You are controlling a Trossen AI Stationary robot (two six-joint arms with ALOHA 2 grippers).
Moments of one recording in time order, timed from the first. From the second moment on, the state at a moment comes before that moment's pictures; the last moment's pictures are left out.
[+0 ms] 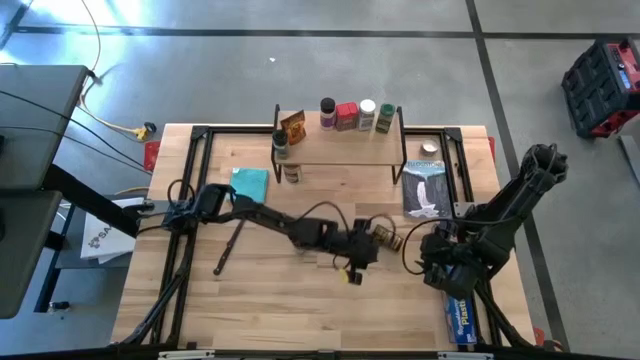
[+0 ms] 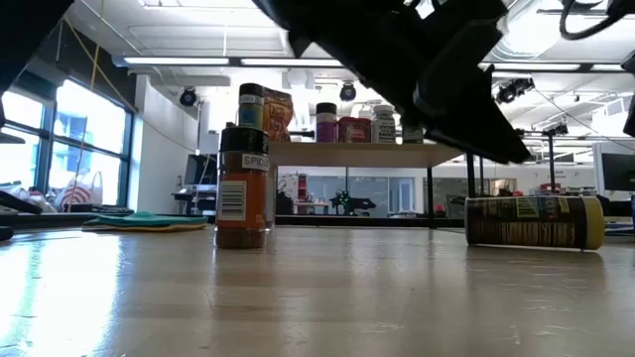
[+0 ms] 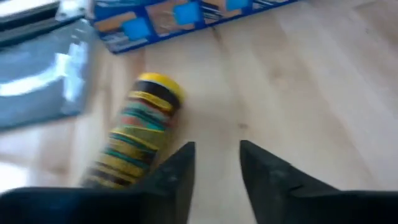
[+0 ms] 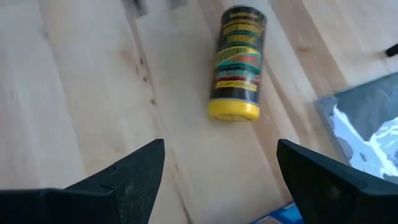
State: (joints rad) left arm -0.19 2.24 1.68 -0.09 -0.13 0.14; right arm 0.91 1.21 0.82 -1.06 0.53 1.22
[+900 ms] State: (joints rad) left arm -0.02 2.40 1.77 -0.11 0.20 0.36; right arm 1.05 1.22 0.82 -1.00 0.71 1.42
